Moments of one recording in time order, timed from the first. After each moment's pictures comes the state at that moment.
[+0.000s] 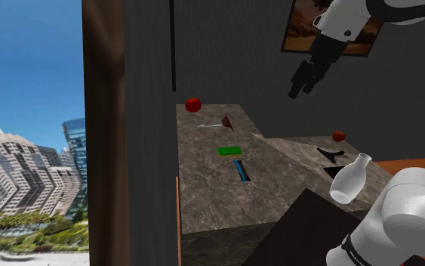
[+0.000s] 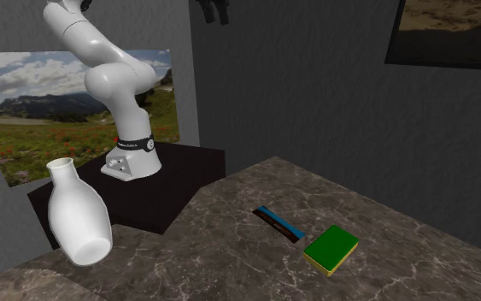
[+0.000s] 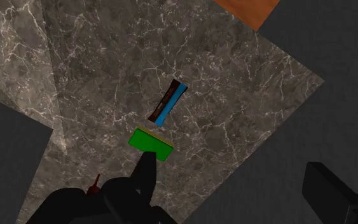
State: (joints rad) arm 0.00 -0.82 -0.03 -2.29 -0.01 1.69 0.01
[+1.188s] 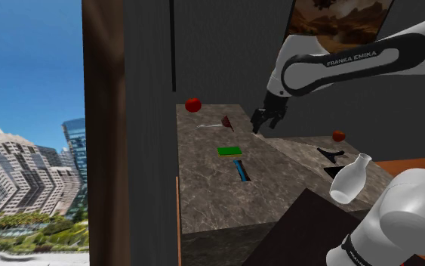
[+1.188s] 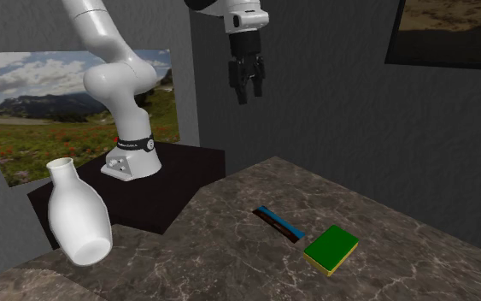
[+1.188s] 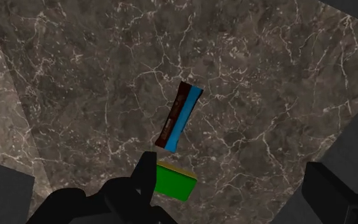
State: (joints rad) arm -0.06 -0.44 -0.04 -2.47 -0.01 2.16 0.12
